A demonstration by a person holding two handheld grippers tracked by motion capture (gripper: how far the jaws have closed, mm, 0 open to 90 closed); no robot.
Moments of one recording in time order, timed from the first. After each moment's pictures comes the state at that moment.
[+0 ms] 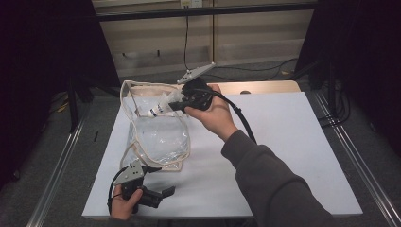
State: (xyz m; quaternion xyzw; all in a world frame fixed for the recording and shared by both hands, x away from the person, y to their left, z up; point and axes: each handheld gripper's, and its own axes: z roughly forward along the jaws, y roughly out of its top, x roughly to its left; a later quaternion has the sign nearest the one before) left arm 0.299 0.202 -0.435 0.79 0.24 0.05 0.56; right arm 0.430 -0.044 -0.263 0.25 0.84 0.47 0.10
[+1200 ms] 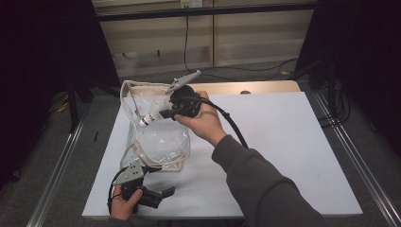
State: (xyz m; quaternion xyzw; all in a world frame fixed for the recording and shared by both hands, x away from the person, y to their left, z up) left arm 0.299 0.202 -0.434 0.79 0.24 0.05 0.56; right arm 0.428 -0.015 -0.279 0.23 0.85 0.46 0.09
